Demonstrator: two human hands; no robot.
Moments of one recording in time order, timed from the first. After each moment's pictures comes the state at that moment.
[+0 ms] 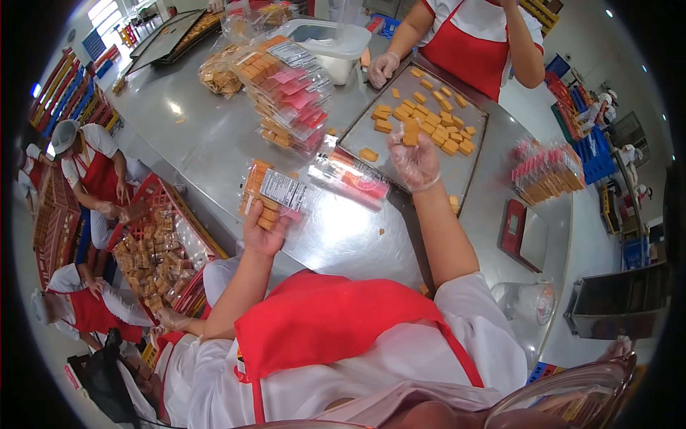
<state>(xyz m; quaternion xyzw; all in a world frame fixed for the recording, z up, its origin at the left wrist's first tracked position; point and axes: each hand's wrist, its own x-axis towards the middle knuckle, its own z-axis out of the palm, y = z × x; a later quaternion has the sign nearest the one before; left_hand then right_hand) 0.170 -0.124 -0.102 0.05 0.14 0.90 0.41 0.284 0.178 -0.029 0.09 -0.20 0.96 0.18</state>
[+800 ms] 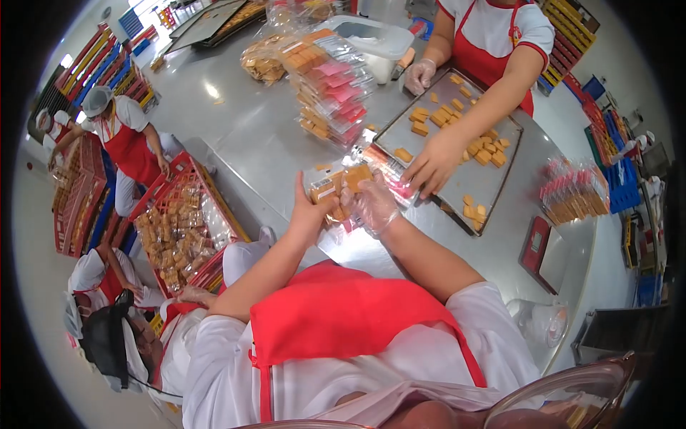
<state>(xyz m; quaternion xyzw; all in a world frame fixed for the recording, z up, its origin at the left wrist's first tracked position) 0.206 -0.095 -0.055 0.04 0.55 0.78 0.30 0.259 0.041 -0.072 -0.07 -0.25 0.96 0.12</state>
